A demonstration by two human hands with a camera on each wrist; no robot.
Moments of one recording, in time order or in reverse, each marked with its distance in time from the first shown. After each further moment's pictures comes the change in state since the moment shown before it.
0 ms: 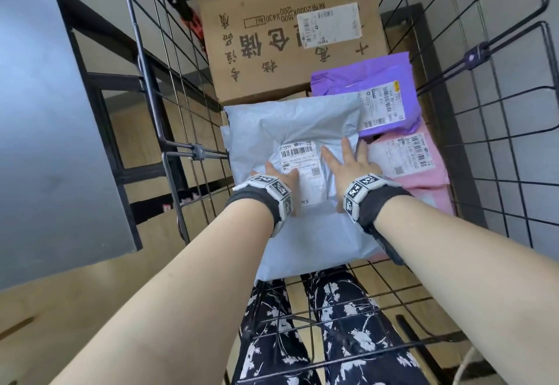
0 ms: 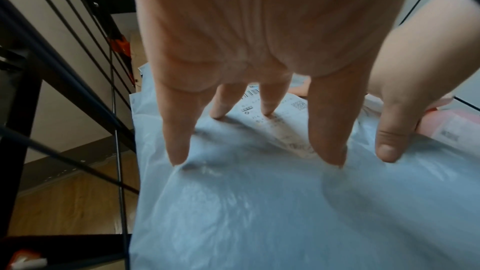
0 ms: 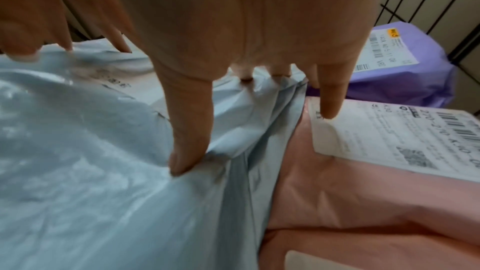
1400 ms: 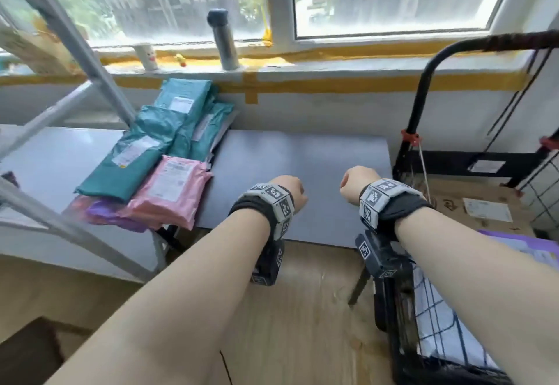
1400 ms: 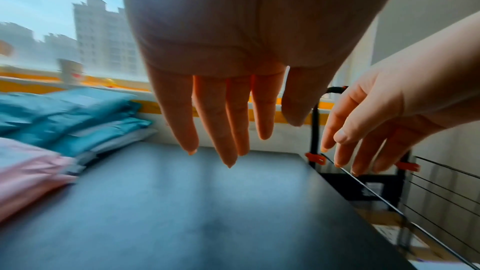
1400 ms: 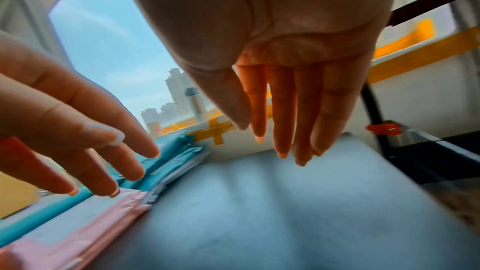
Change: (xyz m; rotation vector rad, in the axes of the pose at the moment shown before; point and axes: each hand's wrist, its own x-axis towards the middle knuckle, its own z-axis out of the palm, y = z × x) left_hand -0.366 -0.367 0.088 -0.403 0.829 -0.140; right_hand -0.308 -0.398 -0.109 0.055 0.646 -0.334
